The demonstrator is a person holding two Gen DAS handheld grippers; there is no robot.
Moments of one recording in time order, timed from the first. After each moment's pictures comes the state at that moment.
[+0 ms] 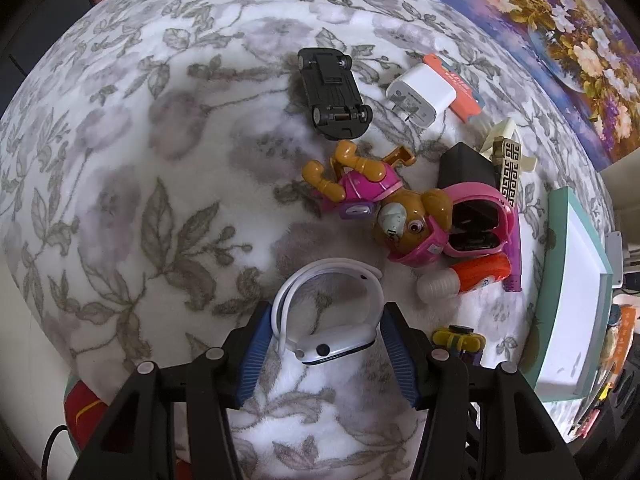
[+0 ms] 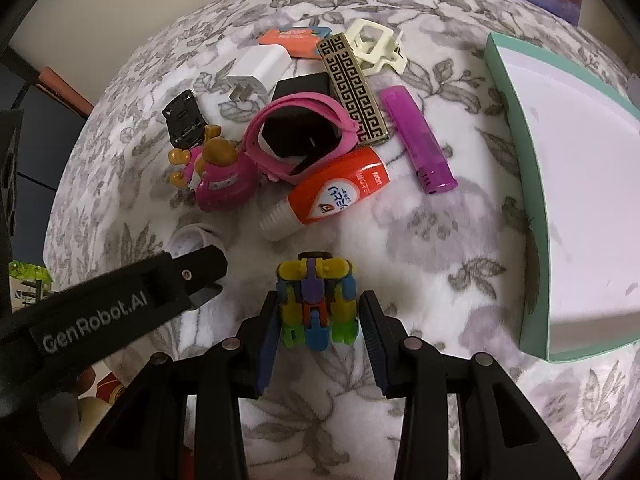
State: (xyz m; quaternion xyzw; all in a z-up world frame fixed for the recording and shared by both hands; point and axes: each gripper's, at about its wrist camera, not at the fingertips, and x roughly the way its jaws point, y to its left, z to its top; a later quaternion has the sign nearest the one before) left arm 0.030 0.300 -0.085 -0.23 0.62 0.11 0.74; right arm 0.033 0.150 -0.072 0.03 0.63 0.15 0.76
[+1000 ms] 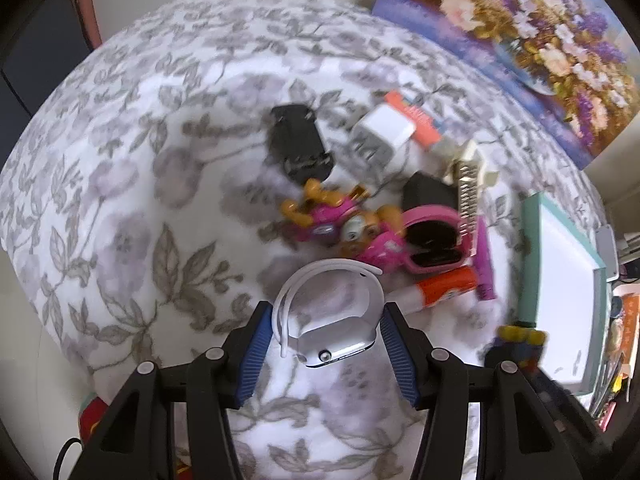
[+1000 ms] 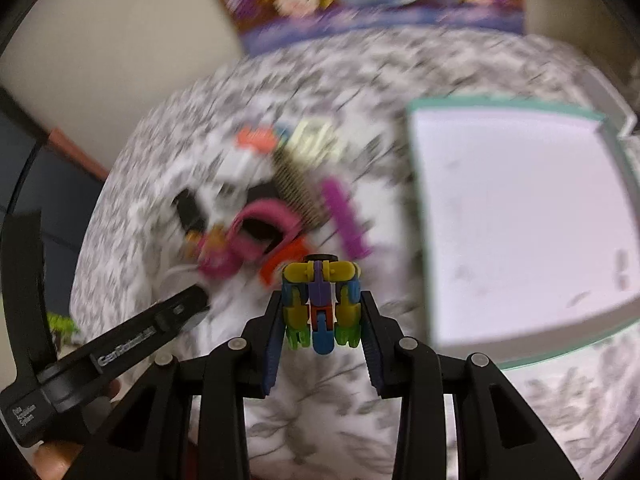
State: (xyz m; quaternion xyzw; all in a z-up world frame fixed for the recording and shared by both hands) left arm 0.020 0.279 -0.041 -0.20 0.57 0.10 0.79; right arm 0.042 0.078 -0.010 0.10 0.55 0.13 0.82
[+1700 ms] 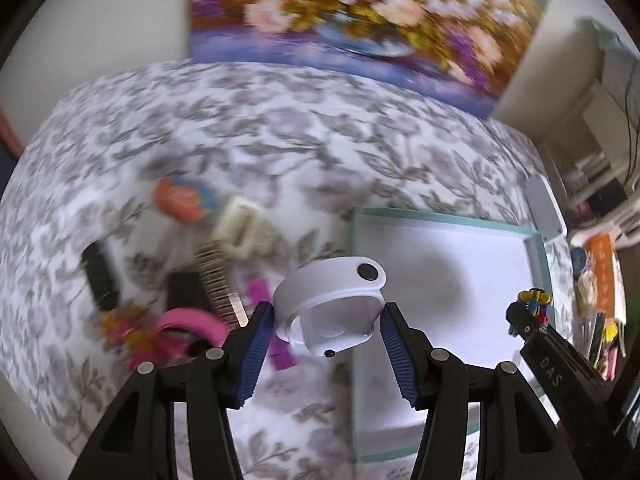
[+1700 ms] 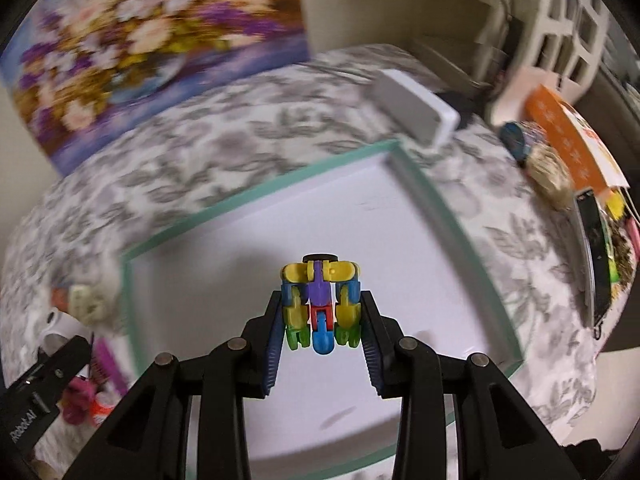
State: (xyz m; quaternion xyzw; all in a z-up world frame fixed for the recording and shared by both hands) left arm 0.127 0.116 0.009 -0.08 0.57 -0.03 0.82; right arm 0.113 -0.103 -0.011 0.12 0.53 -0.14 0.82
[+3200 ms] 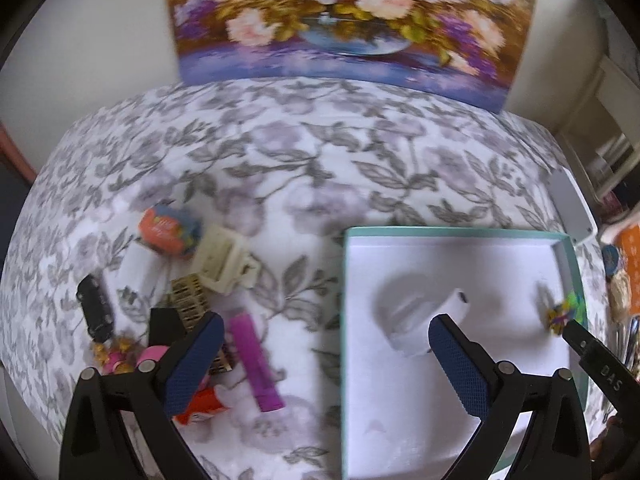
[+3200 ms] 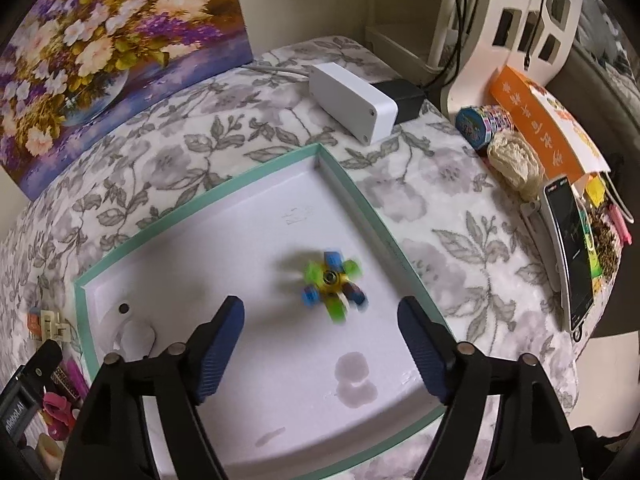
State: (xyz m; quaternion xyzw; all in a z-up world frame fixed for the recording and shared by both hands) left arm 0.147 0.094 -0.008 -0.04 0.55 0.02 0.84; right arm 0.110 -0.150 -0.016 0.12 0.54 -0.18 0.81
